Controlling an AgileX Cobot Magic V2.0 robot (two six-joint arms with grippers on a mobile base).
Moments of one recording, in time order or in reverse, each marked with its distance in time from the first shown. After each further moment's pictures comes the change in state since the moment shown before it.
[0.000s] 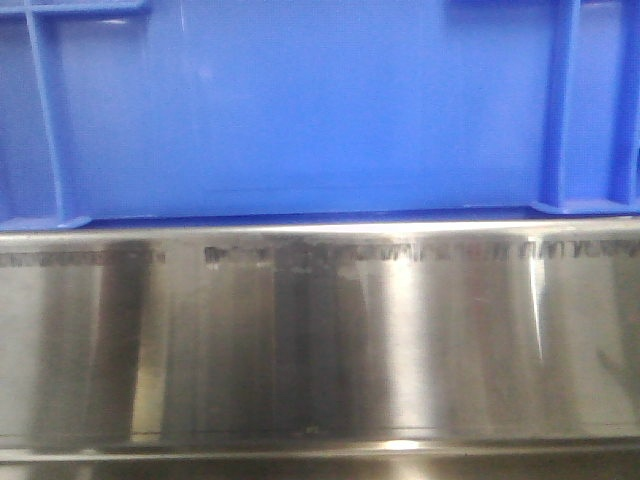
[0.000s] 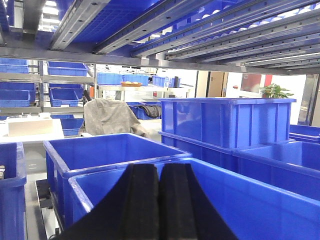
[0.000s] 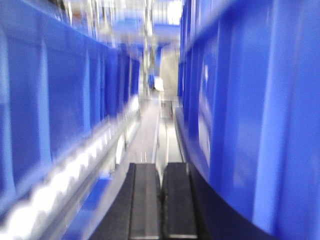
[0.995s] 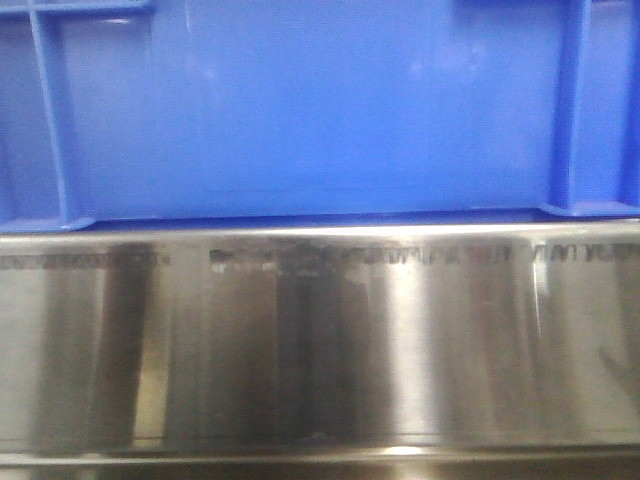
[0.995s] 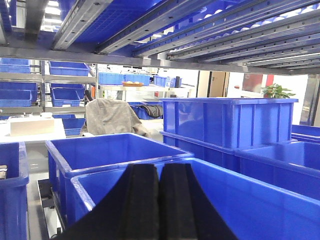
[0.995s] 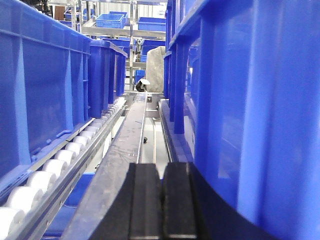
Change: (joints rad) left arm 0.000 0.000 0.000 0.001 0.000 0.000; right arm -0.061 0.000 0.000 0.000 0.022 0.000
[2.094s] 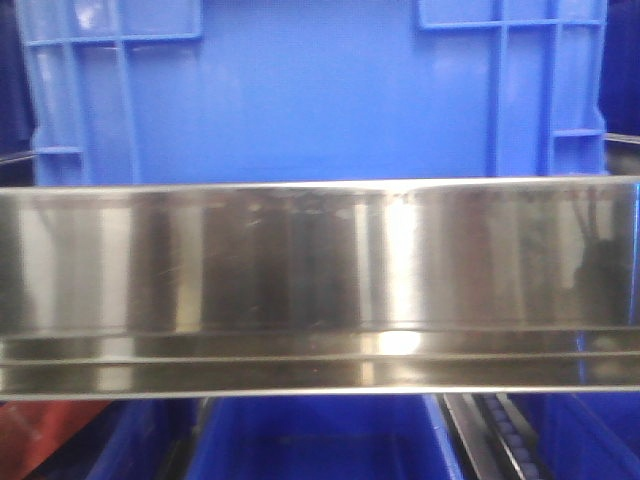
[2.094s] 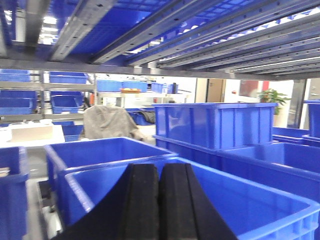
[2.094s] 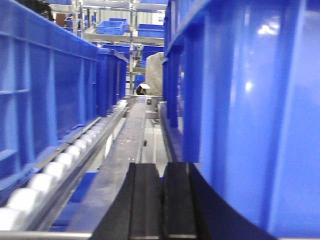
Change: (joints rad) left arm 0.000 -0.004 0.000 0.000 -0.003 0.000; right arm 0.000 0.000 0.002 0.000 0.000 0.000
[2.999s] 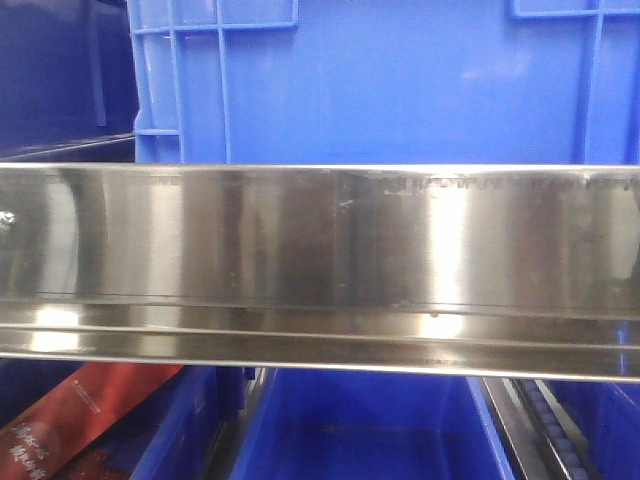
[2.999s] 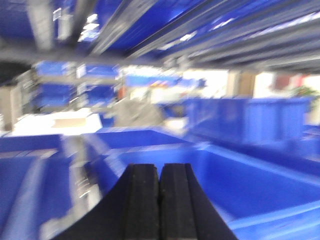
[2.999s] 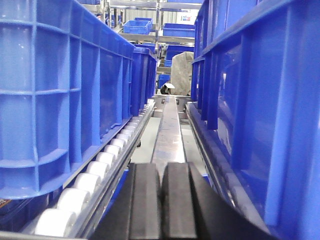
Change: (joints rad) left arm 0.045 -0.008 0.002 -0.023 0.084 0.056; right arm 0.000 0.000 0.000 0.000 0.000 0.000
